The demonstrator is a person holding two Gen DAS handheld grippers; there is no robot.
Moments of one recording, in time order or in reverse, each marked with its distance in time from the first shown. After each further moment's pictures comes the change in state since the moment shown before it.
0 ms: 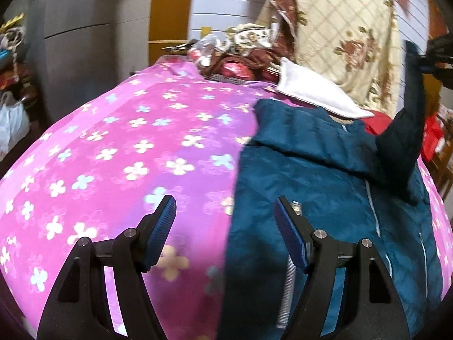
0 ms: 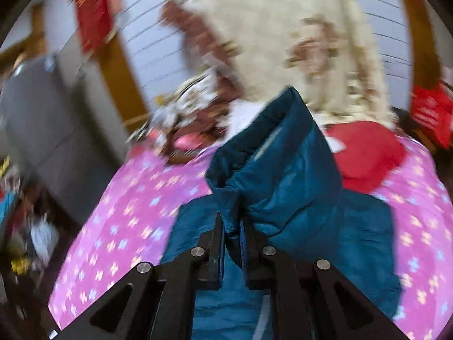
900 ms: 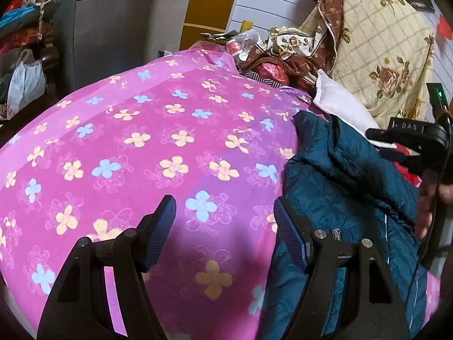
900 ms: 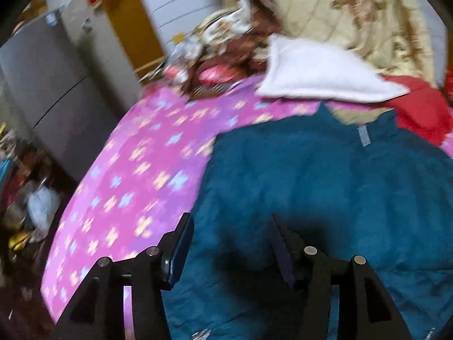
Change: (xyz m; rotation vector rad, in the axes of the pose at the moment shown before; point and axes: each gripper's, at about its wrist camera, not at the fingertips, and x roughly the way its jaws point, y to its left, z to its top) left arm 0.015 0.056 0.012 -0.166 0.037 0.030; right arm 0.143 0.065 -0.084 0.013 0.158 0.024
